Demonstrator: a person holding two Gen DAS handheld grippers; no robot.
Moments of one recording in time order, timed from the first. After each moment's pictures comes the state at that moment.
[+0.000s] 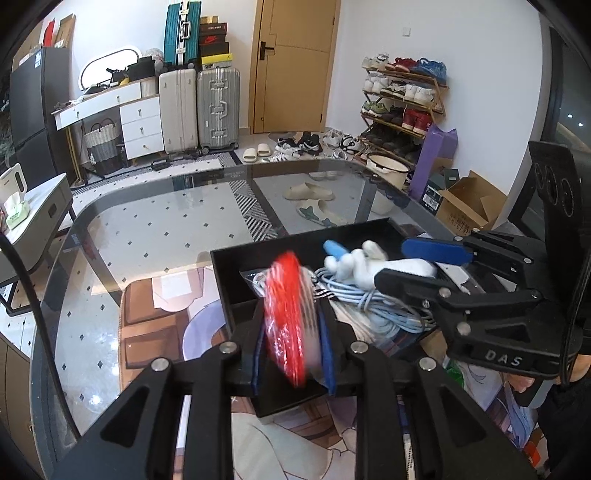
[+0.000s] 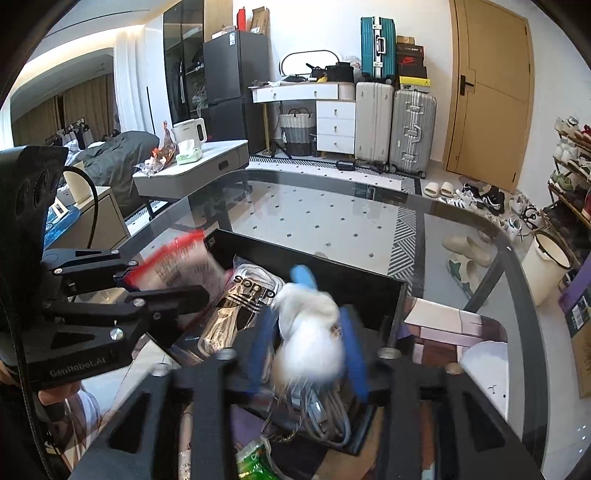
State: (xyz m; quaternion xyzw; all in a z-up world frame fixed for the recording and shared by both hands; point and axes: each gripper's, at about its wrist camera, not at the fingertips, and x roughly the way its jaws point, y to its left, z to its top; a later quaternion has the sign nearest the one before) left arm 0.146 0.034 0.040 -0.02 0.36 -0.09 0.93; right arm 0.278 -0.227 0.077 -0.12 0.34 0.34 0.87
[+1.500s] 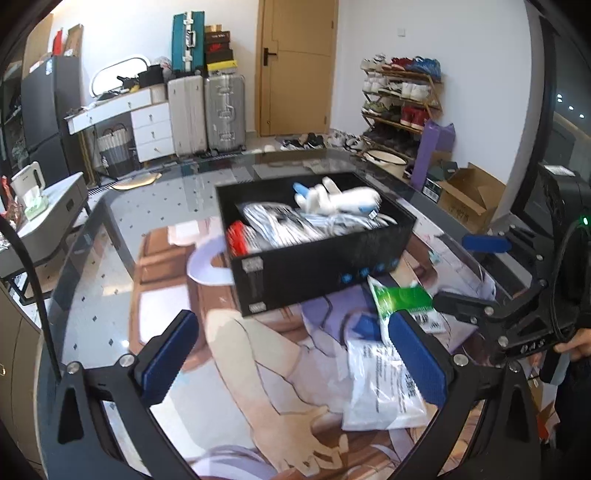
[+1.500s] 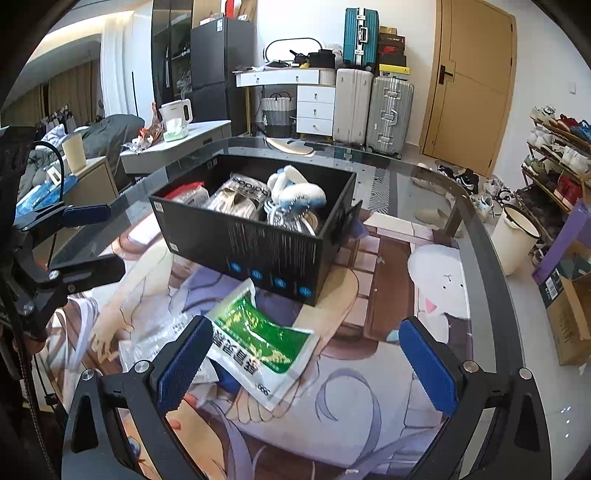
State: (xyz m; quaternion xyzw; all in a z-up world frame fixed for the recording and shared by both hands) left arm 0.052 0.014 0.020 -0.01 0.35 -0.07 0.93; right arm 0.186 -0.303 0.051 -0.15 0.37 0.29 0.87
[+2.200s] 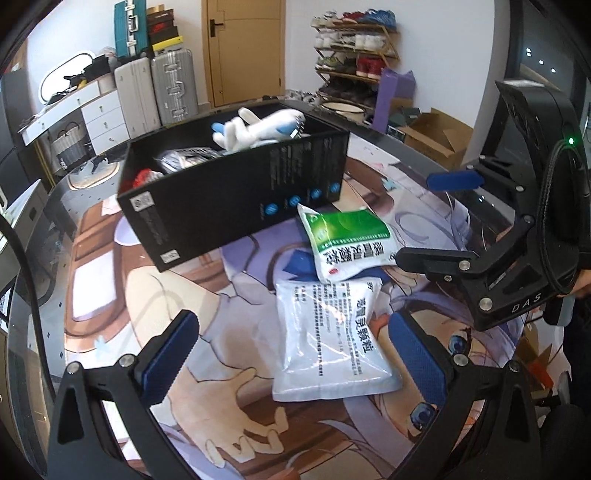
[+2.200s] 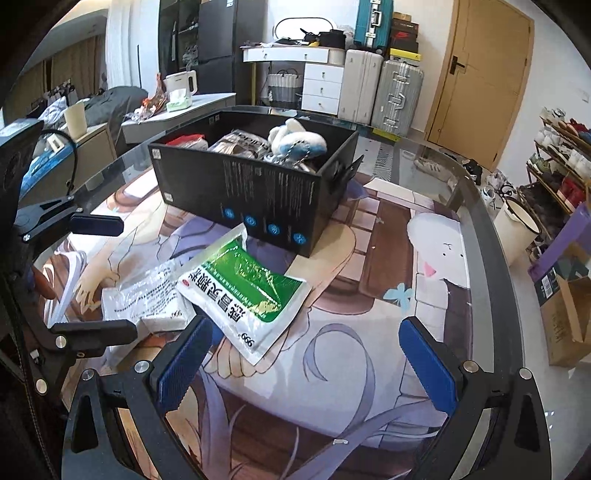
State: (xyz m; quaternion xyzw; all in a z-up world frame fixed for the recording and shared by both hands) left arm 0.048 -0.034 -0.015 0.05 0.42 -0.15 0.89; right arm 0.177 -0.311 0.030 -0.20 0.40 0.30 0.85
